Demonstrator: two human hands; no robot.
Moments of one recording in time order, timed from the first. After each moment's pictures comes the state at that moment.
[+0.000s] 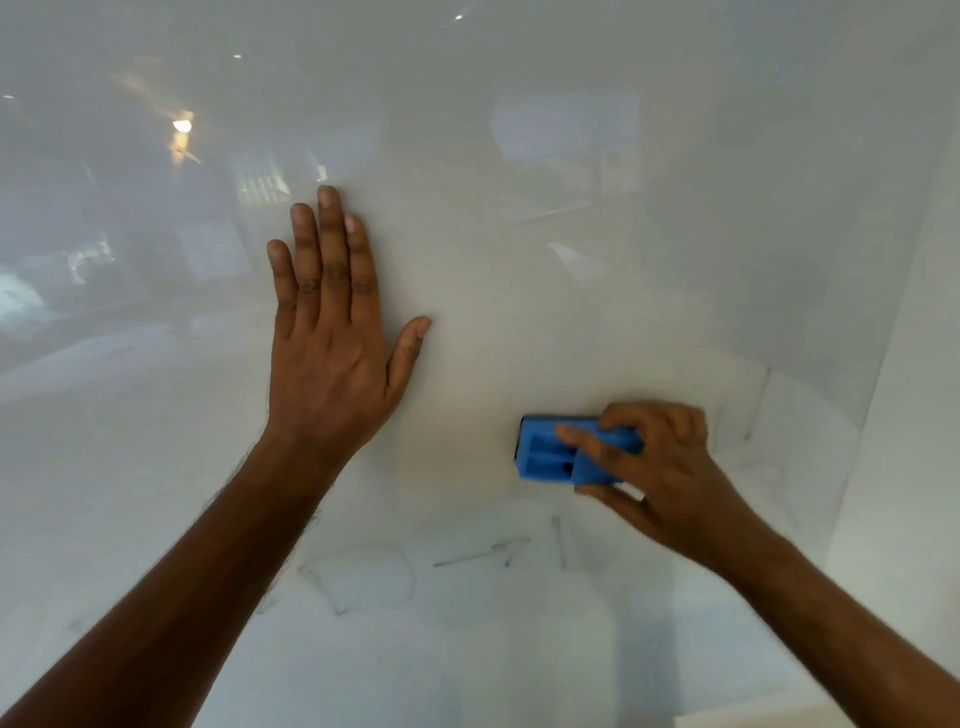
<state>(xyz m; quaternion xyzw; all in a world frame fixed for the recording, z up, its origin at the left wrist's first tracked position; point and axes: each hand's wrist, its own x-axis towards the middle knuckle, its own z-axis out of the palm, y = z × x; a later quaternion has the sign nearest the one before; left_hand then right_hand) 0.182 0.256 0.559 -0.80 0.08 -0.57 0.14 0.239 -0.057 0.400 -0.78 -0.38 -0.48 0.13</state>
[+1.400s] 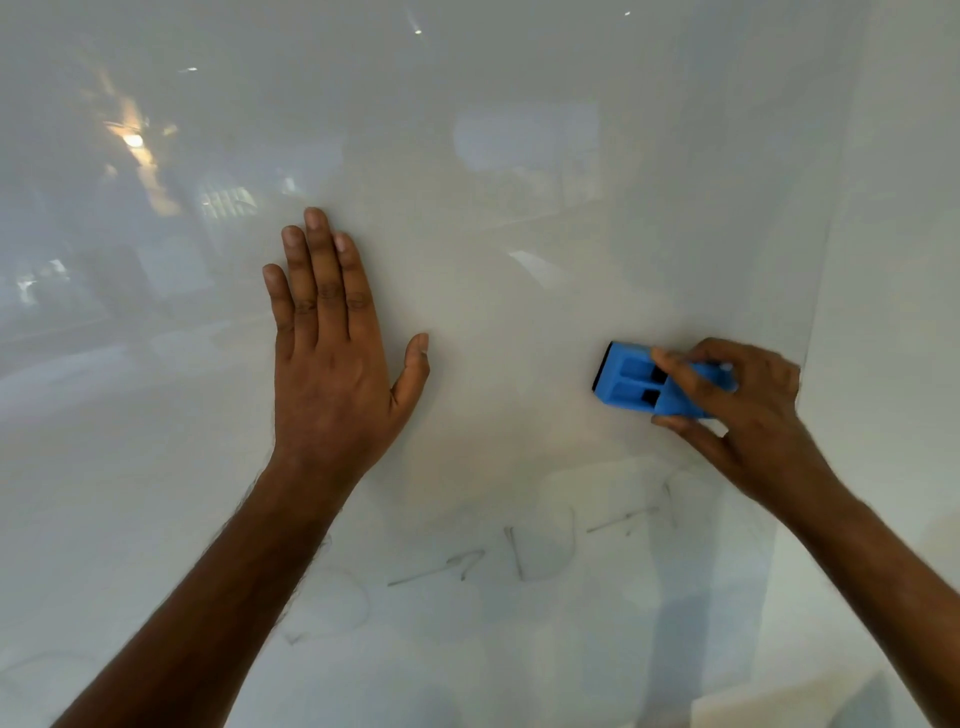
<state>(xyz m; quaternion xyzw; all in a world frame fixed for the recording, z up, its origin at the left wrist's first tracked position) 0.193 0.203 0.549 -0.81 0.07 -0.57 0.11 0.264 -0.171 0.424 -0.80 -0.27 -0.51 0.15</state>
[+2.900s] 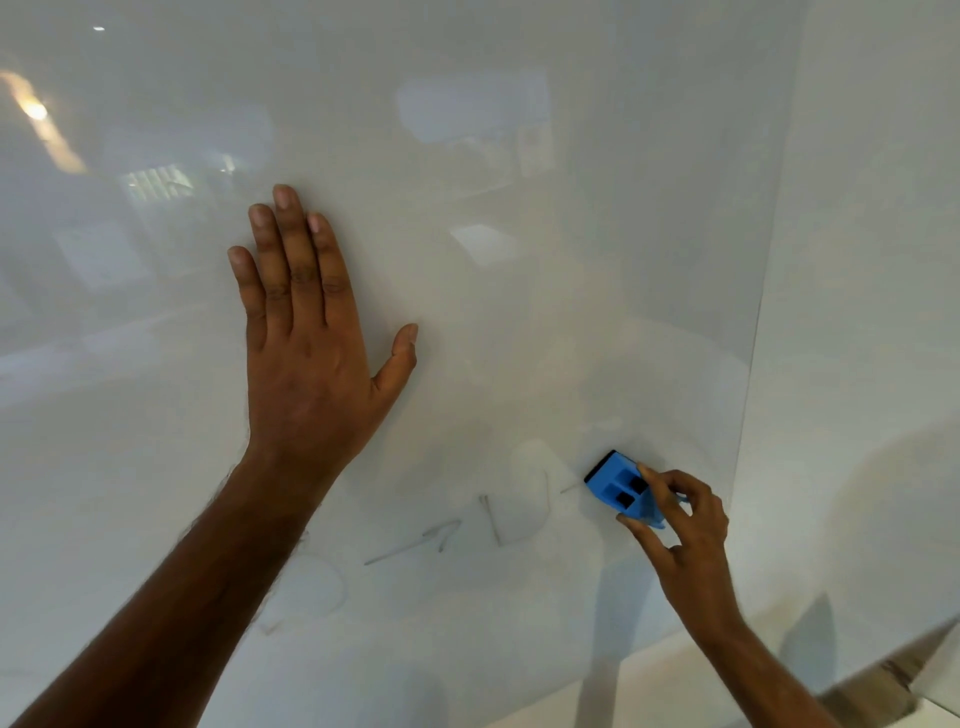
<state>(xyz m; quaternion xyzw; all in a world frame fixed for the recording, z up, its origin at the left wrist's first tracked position) 0.195 0.196 0.534 -0.81 0.09 -0.56 0.13 0.210 -0.123 0.230 -0.82 -0.07 -0.36 0.44</state>
